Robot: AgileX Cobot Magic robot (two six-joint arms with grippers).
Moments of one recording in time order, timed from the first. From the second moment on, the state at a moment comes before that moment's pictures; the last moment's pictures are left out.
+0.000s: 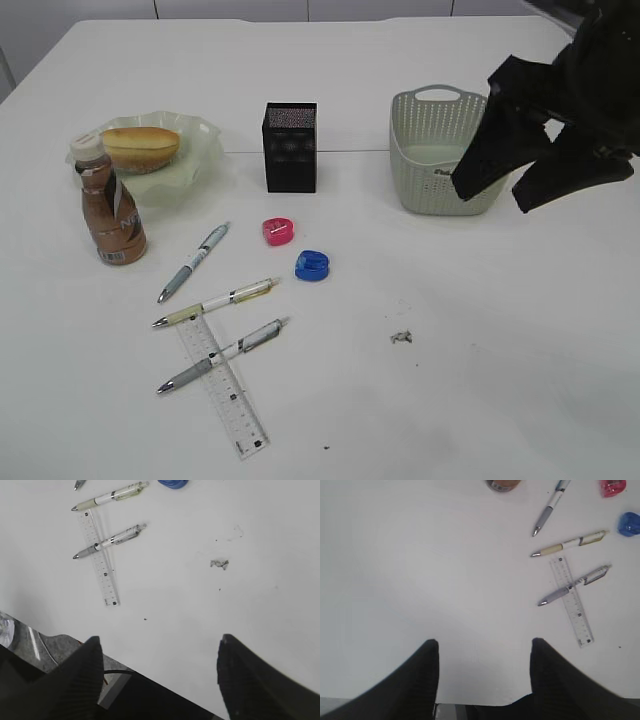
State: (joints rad) left arm -0.04 1.08 -1.12 -0.09 1.24 -0.26; right arm 0.16 1.53 -1.33 0.51 1.22 -0.20
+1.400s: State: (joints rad) left arm -0.04 1.08 -1.13 -0.09 1.25 -0.18; right arm 0.51 2.17 -2.09 0.08 1.24 0.50
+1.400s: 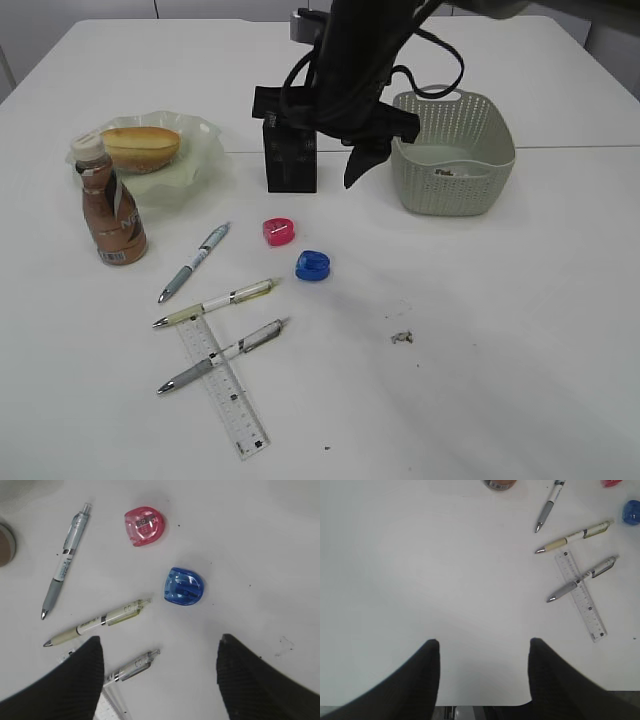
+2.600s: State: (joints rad) left arm -0.04 1.08 -1.13 -0.03 1.25 -0.18; right arm 0.51 2.39 -2.12 0.08 1.23 0.58
